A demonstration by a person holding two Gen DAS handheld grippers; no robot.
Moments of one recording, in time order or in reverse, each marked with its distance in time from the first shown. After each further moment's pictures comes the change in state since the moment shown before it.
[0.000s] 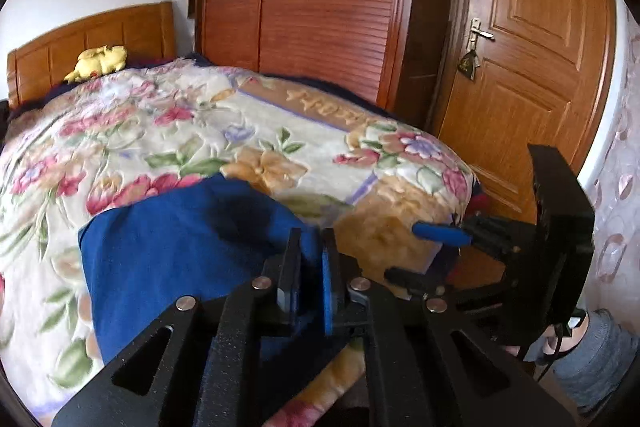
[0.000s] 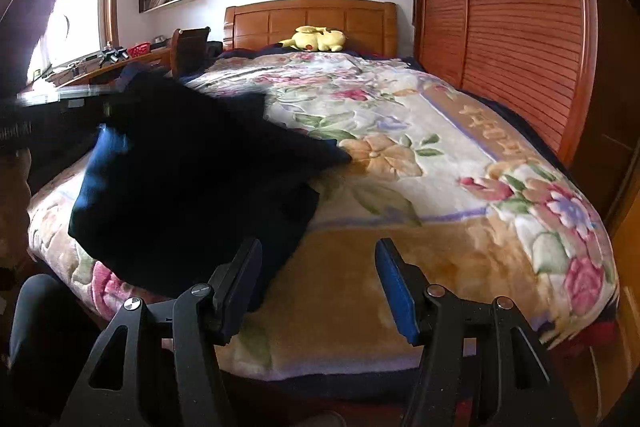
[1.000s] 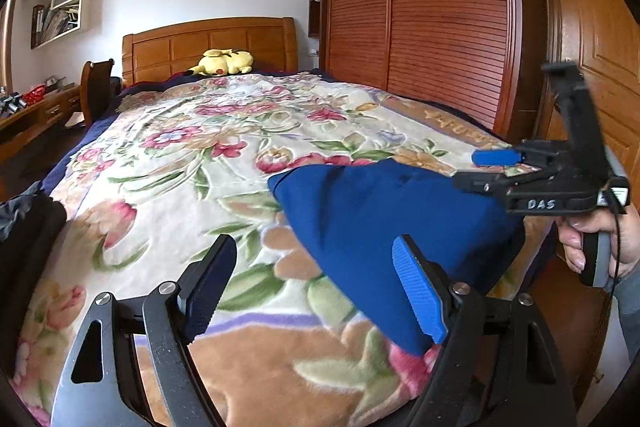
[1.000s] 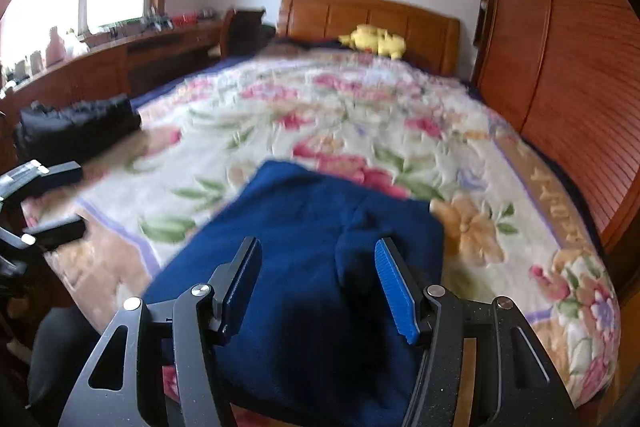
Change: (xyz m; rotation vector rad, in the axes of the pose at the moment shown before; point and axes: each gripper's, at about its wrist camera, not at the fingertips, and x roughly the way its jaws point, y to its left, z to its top) left arm -0.110 0.124 -0.098 -0.135 -0.118 0.365; right arm 0.045 0.108 0.092 -0.174 0.084 0.074
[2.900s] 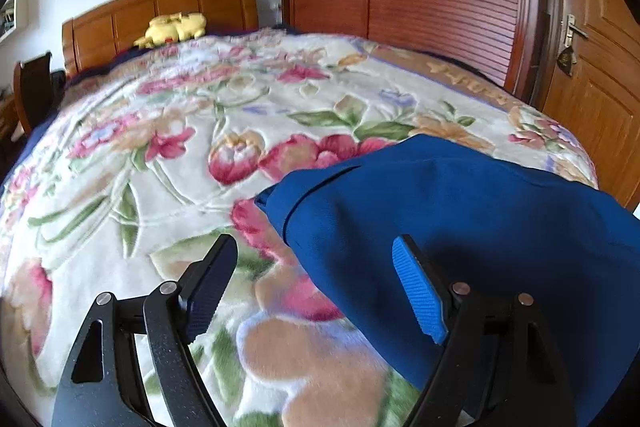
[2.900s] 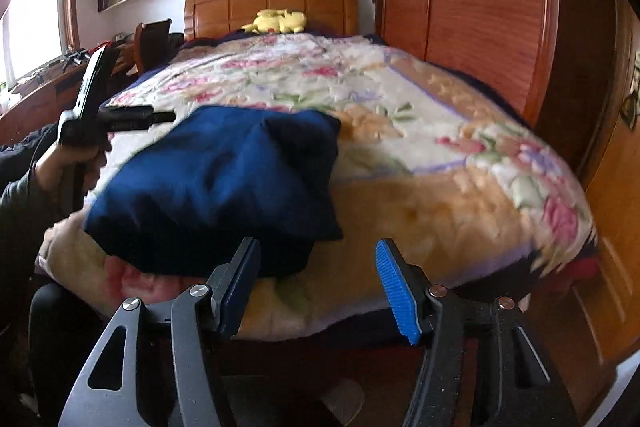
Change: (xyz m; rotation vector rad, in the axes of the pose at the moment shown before) left arm 0.201 0.019 0.054 0.099 0.182 -0.123; right arm -0.070 -0.045 -0.137 0.296 0.008 -0.174
